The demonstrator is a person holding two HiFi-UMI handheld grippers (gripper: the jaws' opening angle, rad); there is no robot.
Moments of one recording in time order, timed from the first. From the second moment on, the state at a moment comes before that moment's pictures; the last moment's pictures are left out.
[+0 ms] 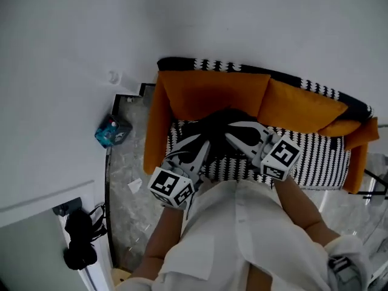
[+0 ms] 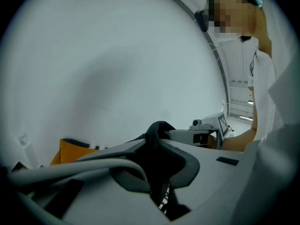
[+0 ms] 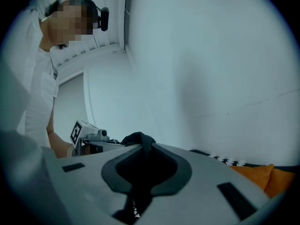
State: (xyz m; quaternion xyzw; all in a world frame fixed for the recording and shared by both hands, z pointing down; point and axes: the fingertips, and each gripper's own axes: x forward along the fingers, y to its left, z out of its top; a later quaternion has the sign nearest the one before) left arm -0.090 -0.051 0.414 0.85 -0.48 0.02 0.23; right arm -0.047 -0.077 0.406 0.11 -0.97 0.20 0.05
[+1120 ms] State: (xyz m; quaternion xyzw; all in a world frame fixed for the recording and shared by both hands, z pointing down) left arm -0.030 -0.125 0.557 0.88 -0.31 0.14 0.34; right arm 0.021 -0.134 0.548 0.28 -0.90 0.29 0.14
